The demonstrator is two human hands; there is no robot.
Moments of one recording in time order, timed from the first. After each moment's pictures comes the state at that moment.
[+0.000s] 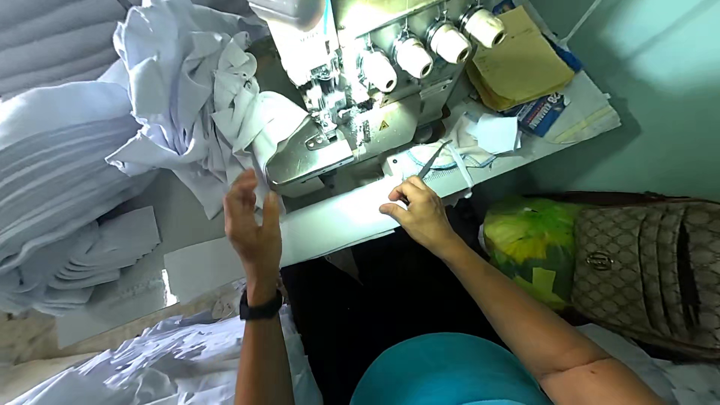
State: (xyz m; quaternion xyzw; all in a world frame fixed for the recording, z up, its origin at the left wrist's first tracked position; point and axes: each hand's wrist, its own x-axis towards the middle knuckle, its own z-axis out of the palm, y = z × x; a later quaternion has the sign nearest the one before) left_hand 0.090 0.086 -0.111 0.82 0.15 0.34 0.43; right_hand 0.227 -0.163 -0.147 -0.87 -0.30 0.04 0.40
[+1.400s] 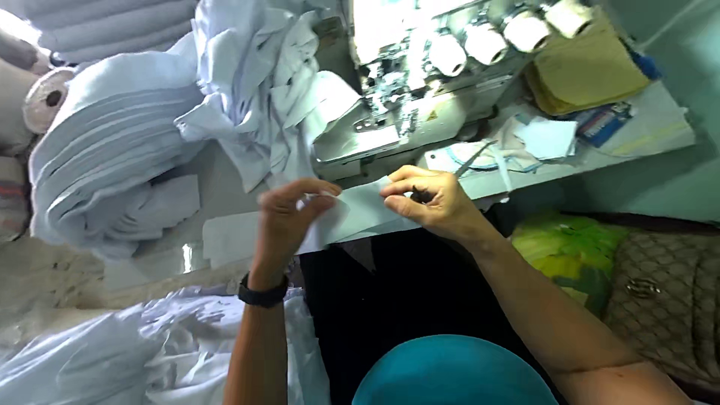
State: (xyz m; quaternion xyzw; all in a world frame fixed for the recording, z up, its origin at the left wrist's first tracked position) left_hand 0.074 0.085 -0.062 0.80 0.01 0.23 0.56; right_hand 0.233 -0.127 -0.091 -0.64 -0.48 0.15 0.58
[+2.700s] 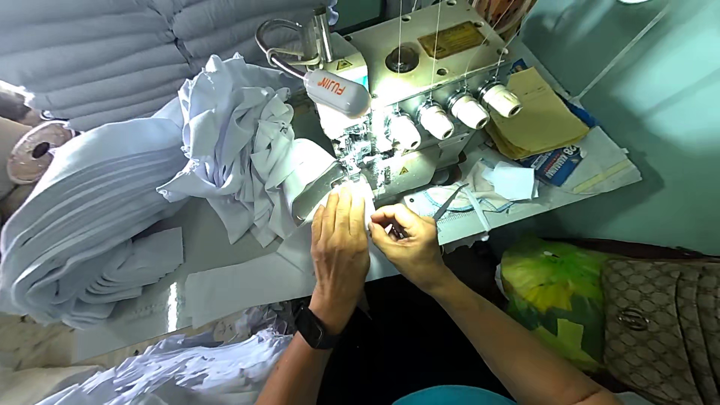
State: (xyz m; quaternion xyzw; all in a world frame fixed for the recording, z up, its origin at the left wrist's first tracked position) left_hand 0.152 0.010 -0.092 0.94 0.11 0.31 0.03; right_hand 0.223 -0.097 -0.111 -0.69 -0.35 -0.05 0.63
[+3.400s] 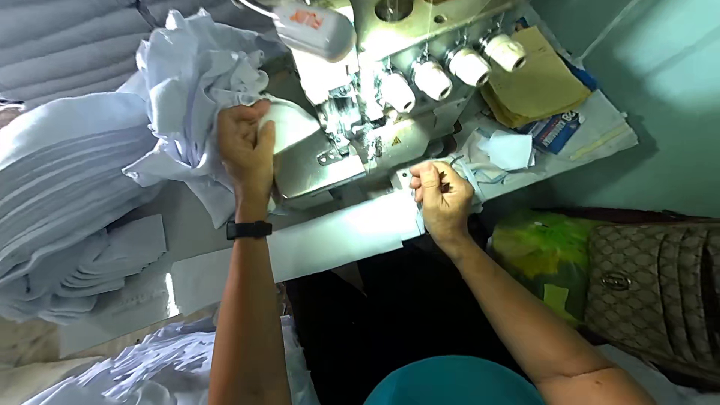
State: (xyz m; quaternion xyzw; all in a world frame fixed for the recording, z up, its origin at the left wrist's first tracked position) left_hand 0.204 0.150 -0.084 0.79 0.09 0.36 0.48; right_hand 0.253 -0.142 -0.131 -0.76 -0.28 -0.08 0.58
